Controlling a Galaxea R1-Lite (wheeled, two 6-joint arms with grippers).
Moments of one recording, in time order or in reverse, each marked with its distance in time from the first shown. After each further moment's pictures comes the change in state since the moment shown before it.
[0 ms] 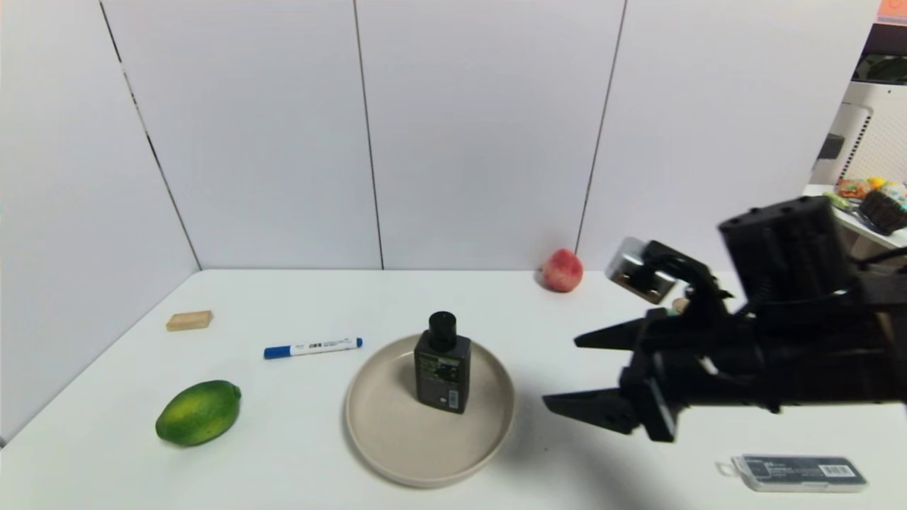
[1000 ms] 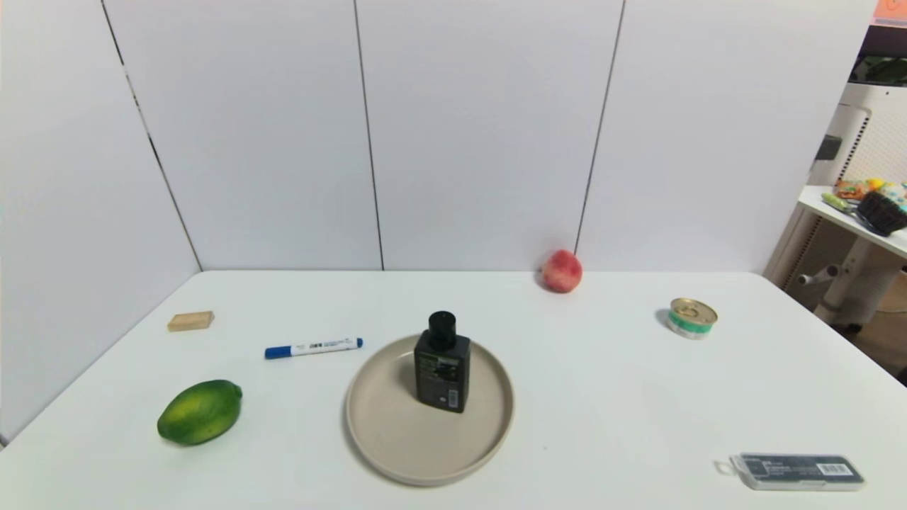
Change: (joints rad) left arm 0.000 0.000 0.000 0.000 0.000 0.000; right arm -0.521 -1.360 0.777 0.042 -0.317 0.045
